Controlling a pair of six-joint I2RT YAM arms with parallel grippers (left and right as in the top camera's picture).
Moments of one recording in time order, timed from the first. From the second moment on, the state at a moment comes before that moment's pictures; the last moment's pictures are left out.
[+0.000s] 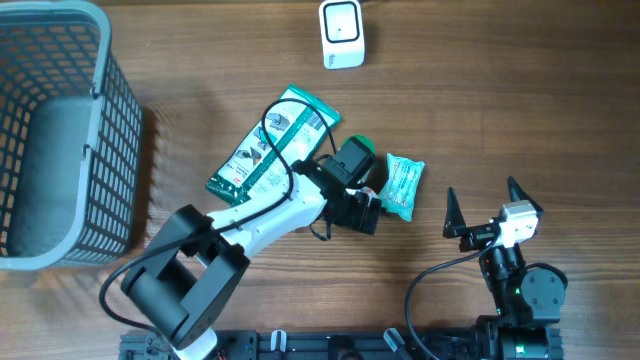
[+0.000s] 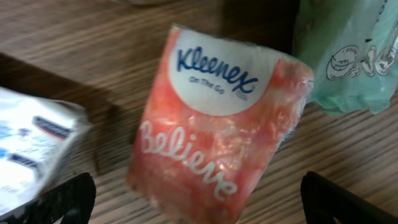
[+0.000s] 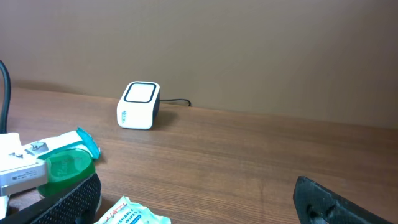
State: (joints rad) left arm -0.77 1.81 1.10 -0.60 0.16 -0.47; right arm -0.03 0.02 0.01 0.01 -0.19 -0.05
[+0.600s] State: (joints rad) left arm -0.77 1.12 1.10 -0.55 -0.19 -0.44; right arm -0.03 0.02 0.01 0.01 -0.19 -0.05
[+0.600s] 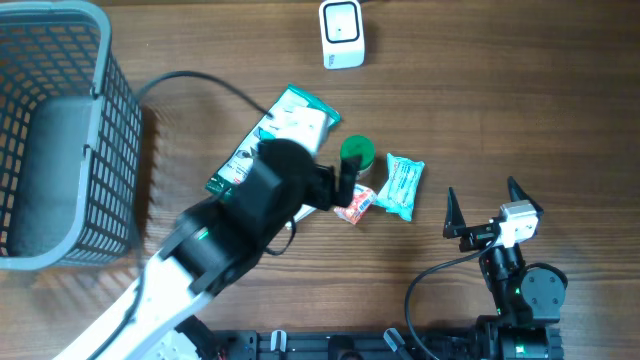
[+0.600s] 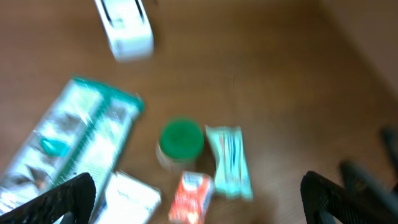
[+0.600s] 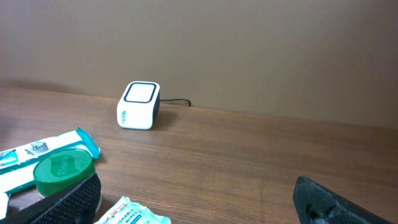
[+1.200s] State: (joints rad) left arm -0.42 0.94 1.10 -0.25 -0.70 -0.45; right arm -0.03 0.02 0.01 0.01 -0.19 -0.05
